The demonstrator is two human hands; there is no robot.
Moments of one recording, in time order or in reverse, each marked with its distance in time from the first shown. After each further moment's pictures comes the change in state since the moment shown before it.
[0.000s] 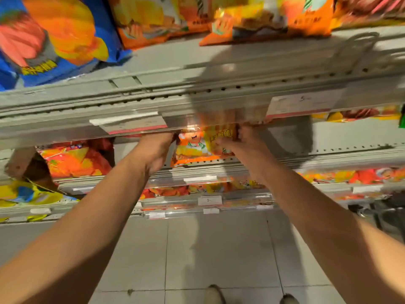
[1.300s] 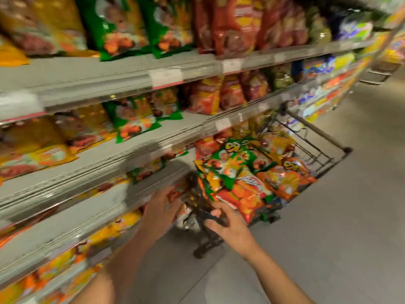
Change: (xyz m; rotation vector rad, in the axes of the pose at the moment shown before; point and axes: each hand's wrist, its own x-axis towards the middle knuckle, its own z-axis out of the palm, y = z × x) left_hand -0.282 0.091 0.494 0.587 -0.582 0.326; right_hand -0.416 -0.009 -0.457 -0.232 0.575 0.171
